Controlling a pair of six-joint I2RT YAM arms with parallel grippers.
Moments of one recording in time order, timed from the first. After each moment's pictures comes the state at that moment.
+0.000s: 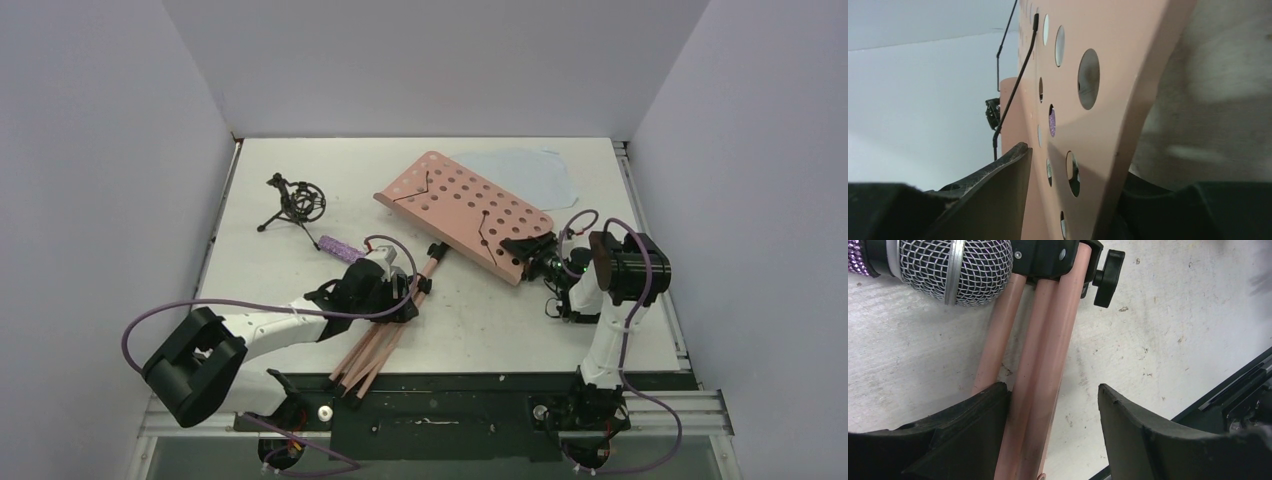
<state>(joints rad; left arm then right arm) -0.74 1.33 0.52 0.05 0.06 -0.67 -0.04 2.07 0.43 1.41 -0.74 1.43</state>
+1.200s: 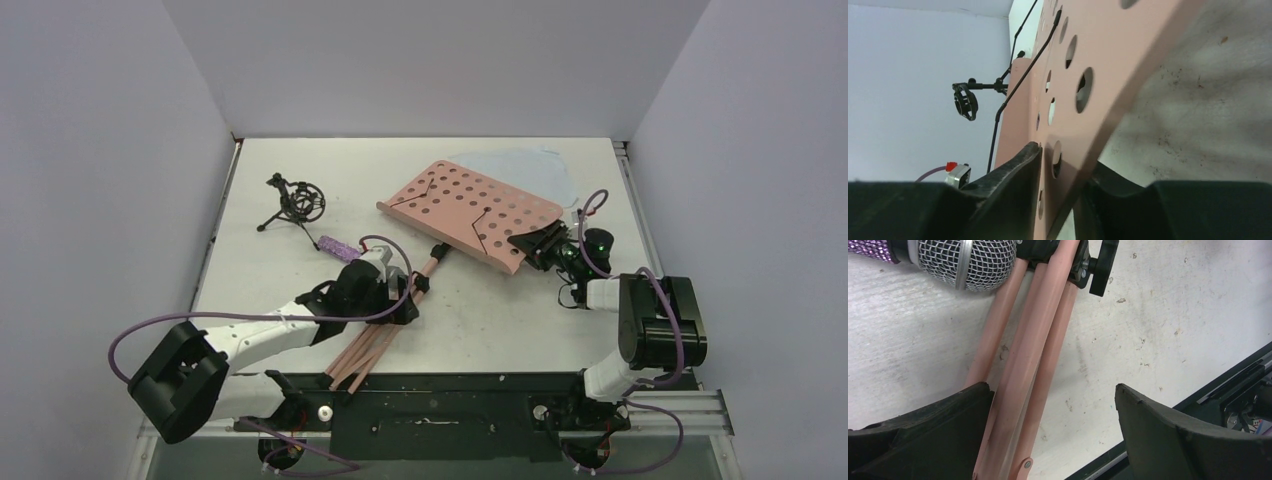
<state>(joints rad) -0.75 1.25 0.52 -0.03 0.04 -0.67 -0.07 1.58 0.46 0.76 -0.74 1.07</state>
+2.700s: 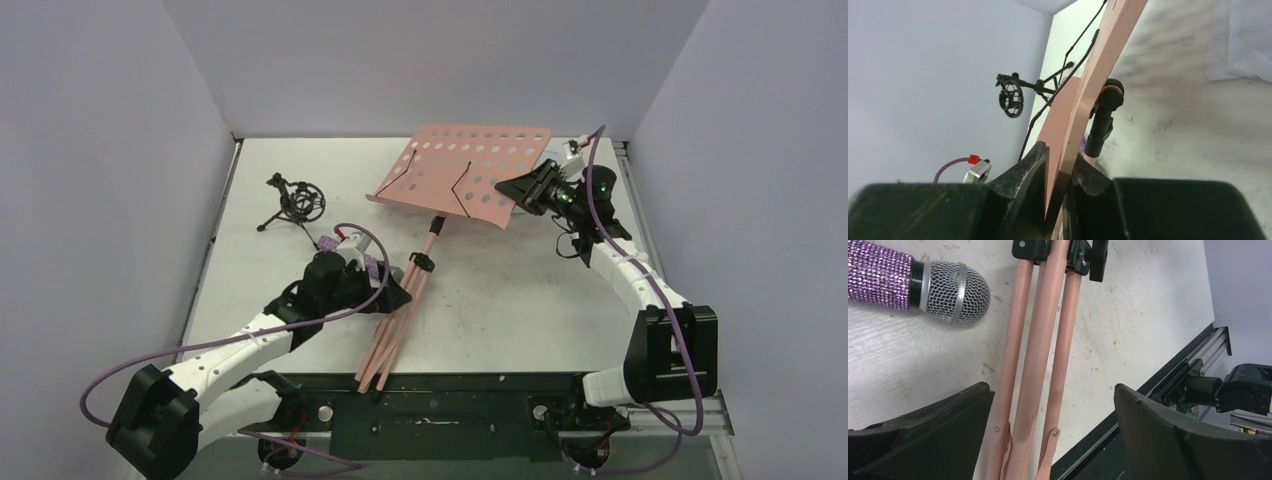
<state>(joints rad) -0.60 1.03 0.49 -0.01 0.23 -0.65 0.06 1.40 0.91 0.27 -0.69 0.93</state>
